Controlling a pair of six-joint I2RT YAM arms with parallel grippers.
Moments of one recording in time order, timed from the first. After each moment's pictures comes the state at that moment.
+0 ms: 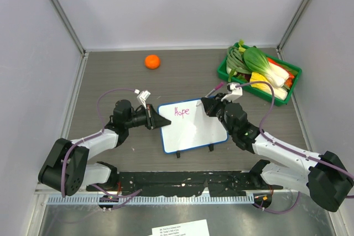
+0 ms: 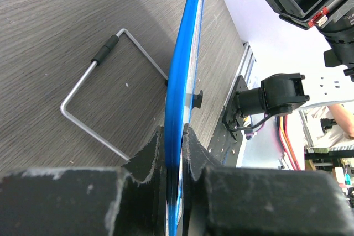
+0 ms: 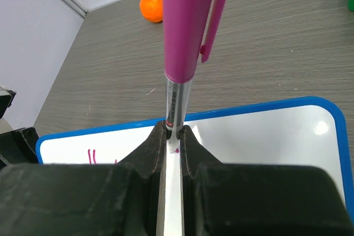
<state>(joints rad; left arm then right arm) -0.37 1.27 0.38 0.57 0.79 -0.68 0.73 1.03 0.48 0.39 0.35 0.60</state>
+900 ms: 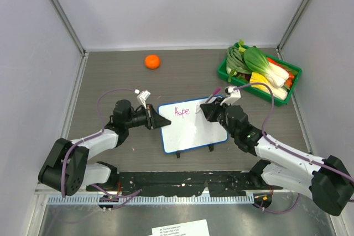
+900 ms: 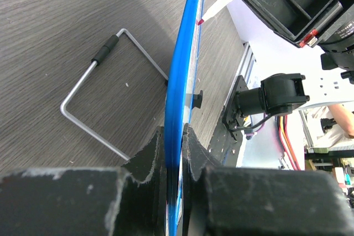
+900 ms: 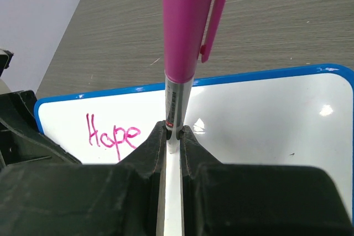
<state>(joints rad) -0.37 1.27 0.38 0.57 0.79 -0.68 0.73 0.98 0.45 0.30 0.26 0.60</state>
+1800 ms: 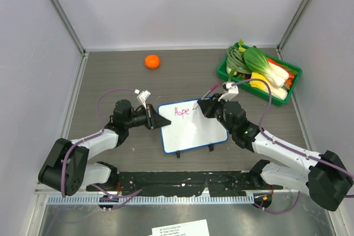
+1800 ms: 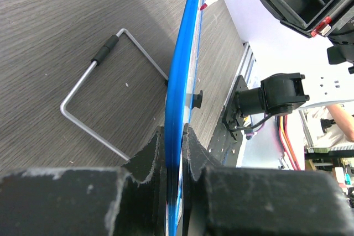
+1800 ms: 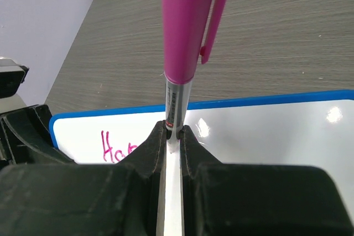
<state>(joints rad) -0.37 1.27 0.38 0.57 0.79 -0.68 0.72 1.04 0.52 0.33 0.25 0.61</state>
